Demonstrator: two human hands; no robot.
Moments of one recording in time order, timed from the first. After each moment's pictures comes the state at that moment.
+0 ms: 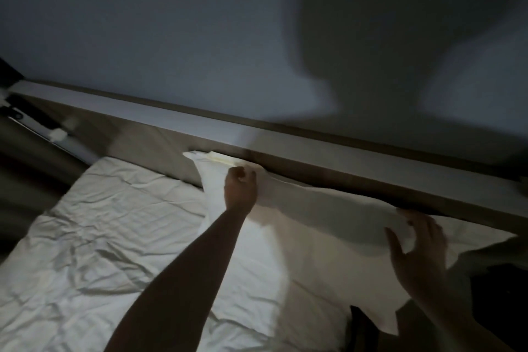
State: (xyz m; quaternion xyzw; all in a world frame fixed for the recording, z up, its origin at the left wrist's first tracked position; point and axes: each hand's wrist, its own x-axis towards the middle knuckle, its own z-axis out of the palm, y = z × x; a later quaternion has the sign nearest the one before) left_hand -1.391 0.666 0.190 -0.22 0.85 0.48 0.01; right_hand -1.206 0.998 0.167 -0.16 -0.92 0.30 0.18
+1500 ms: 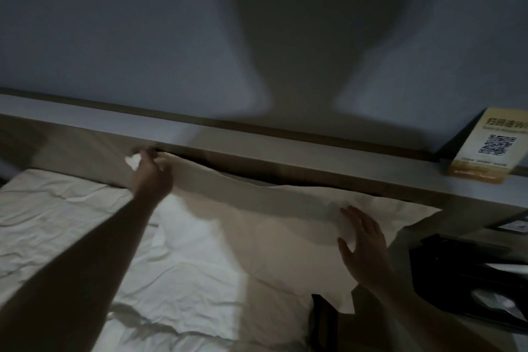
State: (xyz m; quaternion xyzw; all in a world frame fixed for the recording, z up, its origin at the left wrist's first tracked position) left_hand -1.445 0.582 0.202 -0.14 0.95 0.26 -0.06; right_hand -1.189 1.010 0.139 -0.13 -0.96 0.26 0.04
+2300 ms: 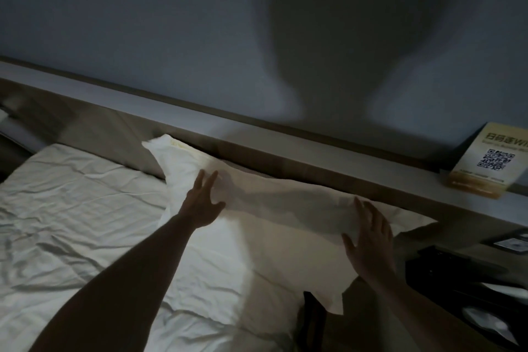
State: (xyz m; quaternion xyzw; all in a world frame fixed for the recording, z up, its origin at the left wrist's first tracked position) left_hand -1.342 0.639 0.164 0.02 0.96 0.22 0.15; right_hand -1.191 1.036 0.142 -0.13 -0.97 0.18 0.04
